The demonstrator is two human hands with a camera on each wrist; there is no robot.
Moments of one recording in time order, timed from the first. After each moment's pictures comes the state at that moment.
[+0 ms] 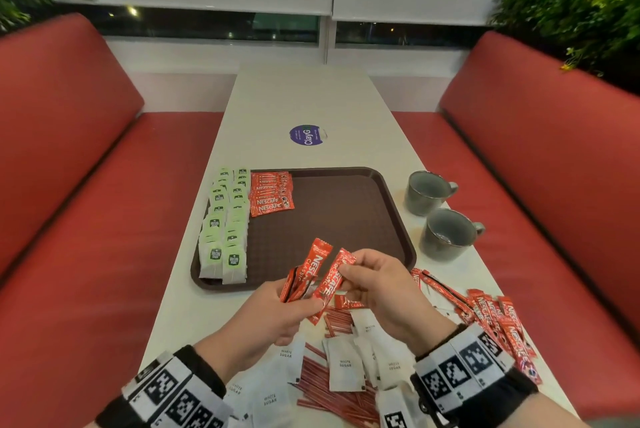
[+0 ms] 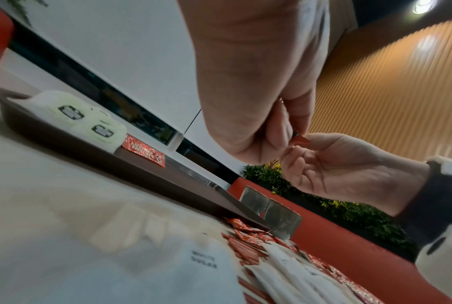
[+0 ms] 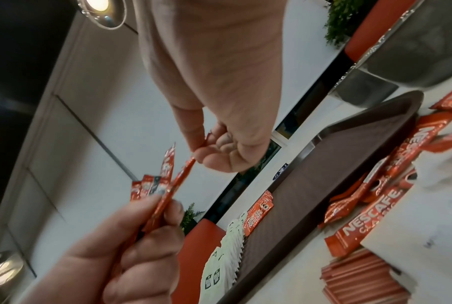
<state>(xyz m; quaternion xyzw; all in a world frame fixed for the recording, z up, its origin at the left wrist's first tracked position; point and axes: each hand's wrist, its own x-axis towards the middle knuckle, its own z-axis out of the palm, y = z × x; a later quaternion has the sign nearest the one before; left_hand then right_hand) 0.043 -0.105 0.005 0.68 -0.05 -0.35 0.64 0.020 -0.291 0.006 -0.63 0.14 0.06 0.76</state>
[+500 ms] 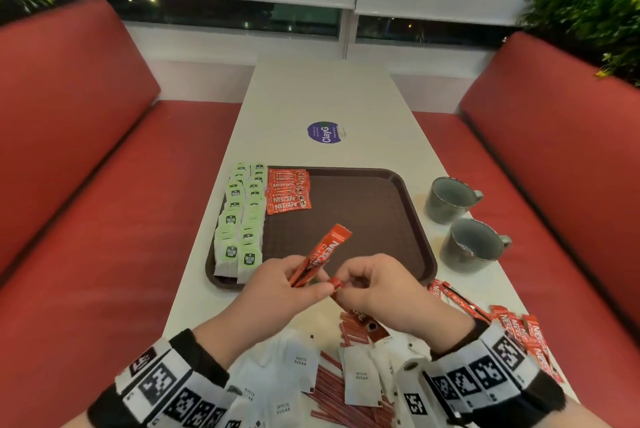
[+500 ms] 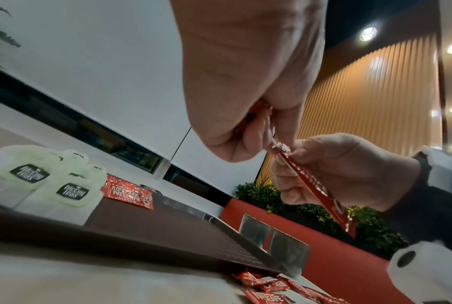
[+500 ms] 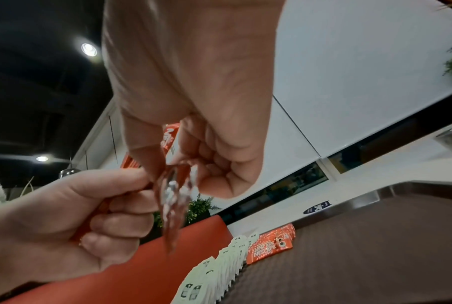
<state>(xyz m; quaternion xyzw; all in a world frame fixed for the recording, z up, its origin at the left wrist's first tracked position) 0.068 -0.095 0.021 0.80 -0.12 -0.19 0.56 0.038 -0.277 0.029 -0.85 -0.04 0.13 0.51</state>
